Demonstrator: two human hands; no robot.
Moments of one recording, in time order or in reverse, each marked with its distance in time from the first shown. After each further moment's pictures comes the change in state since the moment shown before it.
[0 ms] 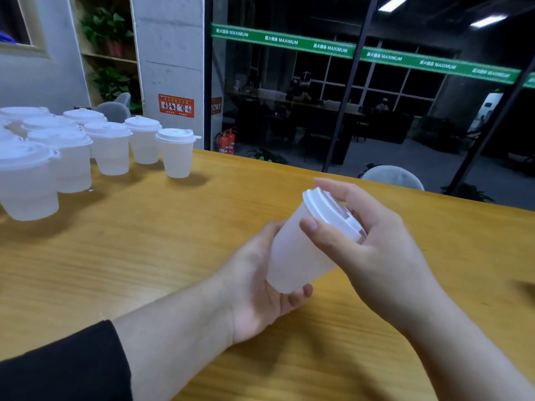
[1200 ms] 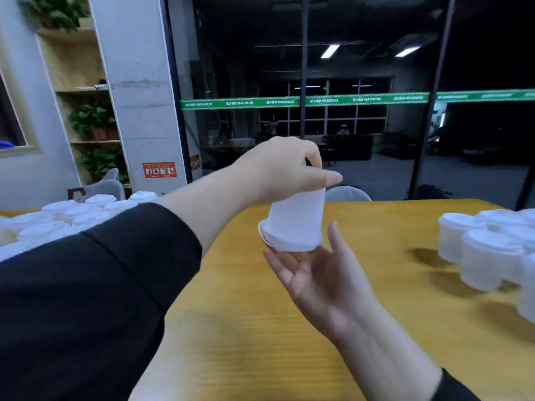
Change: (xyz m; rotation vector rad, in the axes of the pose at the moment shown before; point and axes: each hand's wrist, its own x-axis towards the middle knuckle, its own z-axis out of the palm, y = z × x) left_hand -0.127 0.087 0.174 1.792 0.083 0.971; right_hand -0.109 -0.091 -0.035 1.558 0.202 0.515
